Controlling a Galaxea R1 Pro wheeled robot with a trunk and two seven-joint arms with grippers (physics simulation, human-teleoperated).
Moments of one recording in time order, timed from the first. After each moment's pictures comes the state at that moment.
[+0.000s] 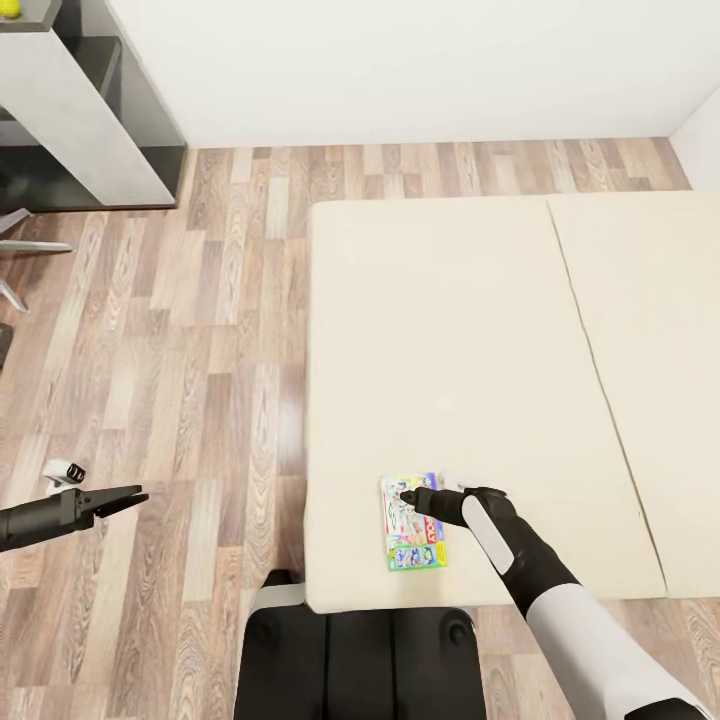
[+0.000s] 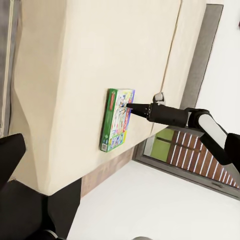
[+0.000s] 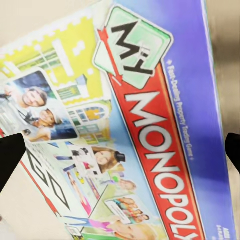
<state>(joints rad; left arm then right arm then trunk) -0.62 0.63 0.19 -0.78 0.28 0.79 -1.57 -0.72 -0.01 0.22 -0.83 -0.59 0.65 -0.08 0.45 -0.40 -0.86</state>
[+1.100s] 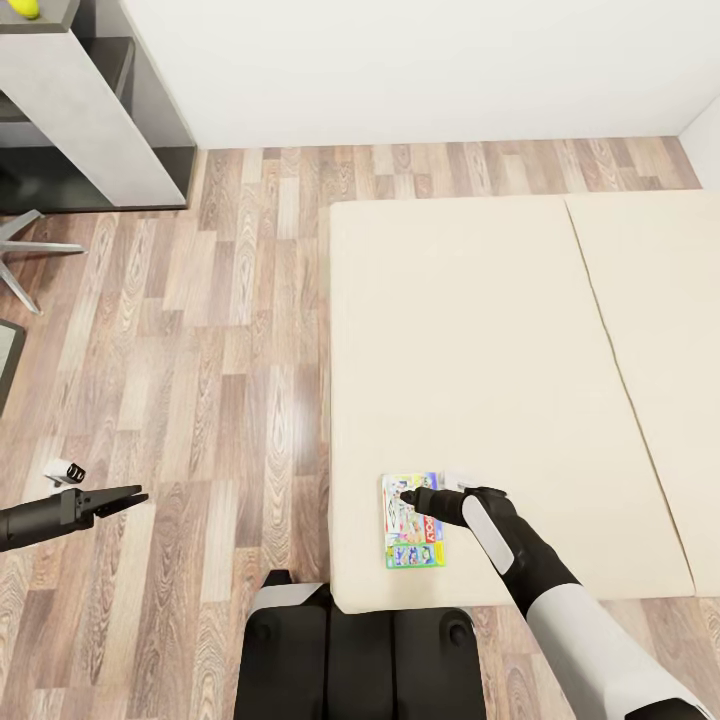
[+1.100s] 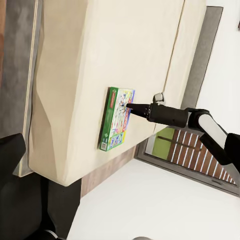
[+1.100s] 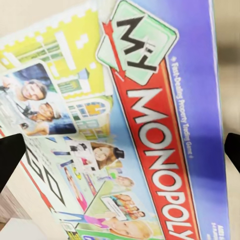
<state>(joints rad) -0.62 0.63 0.19 -0.78 0.28 0.79 -1.57 -0.72 -0.01 0.22 -0.83 -0.59 0.65 -0.08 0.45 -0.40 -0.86</state>
